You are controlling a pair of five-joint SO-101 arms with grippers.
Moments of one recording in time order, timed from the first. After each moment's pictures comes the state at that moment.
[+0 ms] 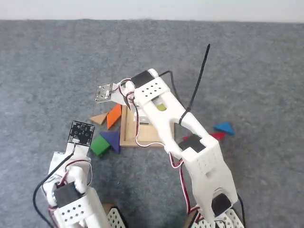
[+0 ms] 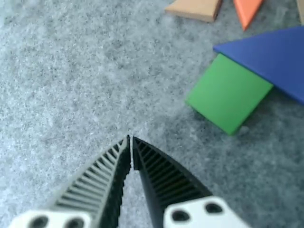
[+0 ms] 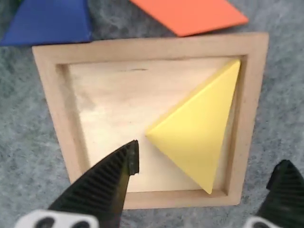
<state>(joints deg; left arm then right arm) -32.2 -102.7 97.3 73.1 -31.1 -39.2 37.9 -29.2 85.5 51.0</state>
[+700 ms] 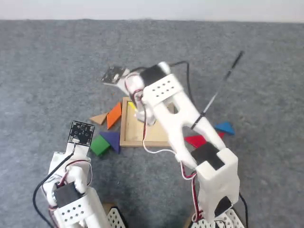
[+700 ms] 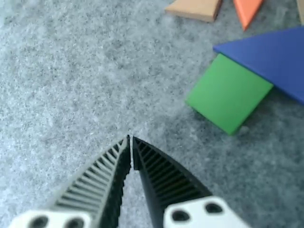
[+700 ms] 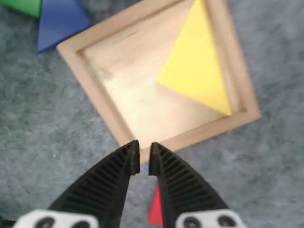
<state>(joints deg) -32.2 -102.7 97.3 73.1 -31.1 -39.0 22.4 -20.5 93.4 27.8</state>
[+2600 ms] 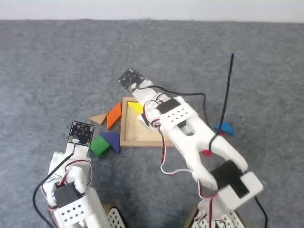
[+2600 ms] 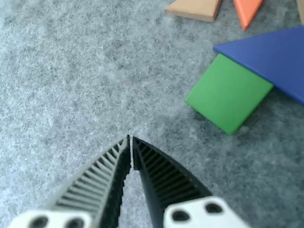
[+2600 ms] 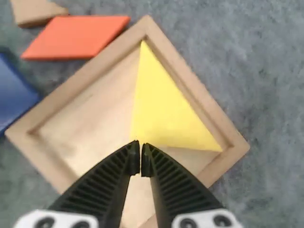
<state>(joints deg) -32.2 -102.7 97.3 73.1 -31.1 -35.9 5.3 23.6 42.5 17.5</state>
